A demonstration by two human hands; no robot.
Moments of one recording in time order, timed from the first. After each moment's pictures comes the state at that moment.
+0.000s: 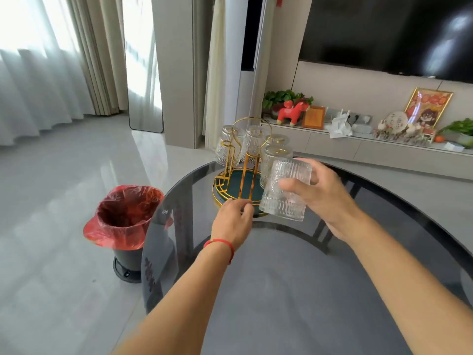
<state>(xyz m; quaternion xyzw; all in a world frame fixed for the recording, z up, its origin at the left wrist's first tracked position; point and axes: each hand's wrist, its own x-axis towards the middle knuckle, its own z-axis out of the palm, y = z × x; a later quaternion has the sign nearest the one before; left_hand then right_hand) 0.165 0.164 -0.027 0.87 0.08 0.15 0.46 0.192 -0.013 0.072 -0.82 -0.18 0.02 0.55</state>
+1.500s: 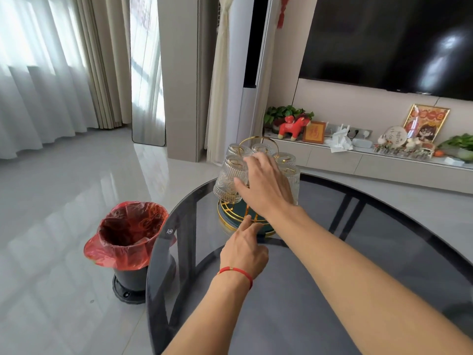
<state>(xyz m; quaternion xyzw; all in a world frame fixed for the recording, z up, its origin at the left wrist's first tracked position) 0.161 0.158 -0.033 0.93 0.06 0.14 0.34 0.238 0.111 0.071 -0.91 -0.29 -0.25 0.13</state>
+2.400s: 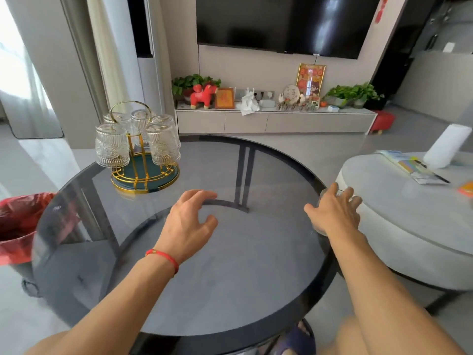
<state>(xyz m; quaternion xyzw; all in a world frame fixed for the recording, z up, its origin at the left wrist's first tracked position) 0.058 0.027 0.003 0.91 -0.10 0.13 0.38 0.100 -0.278 0.010 -0.96 0.27 -0.06 0.11</state>
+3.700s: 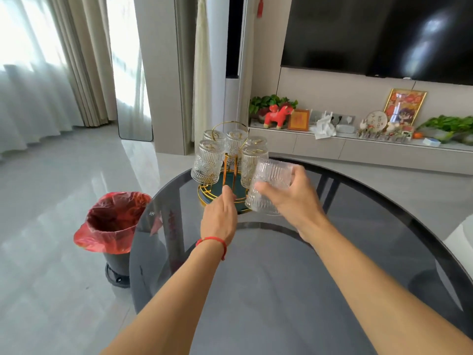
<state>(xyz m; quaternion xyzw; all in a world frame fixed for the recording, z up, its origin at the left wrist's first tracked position) 0.146 0.137 -0.008 0.83 0.14 0.18 0.51 0.168 -0.015 0.057 -0.83 -0.11 -0.08 0.54</state>
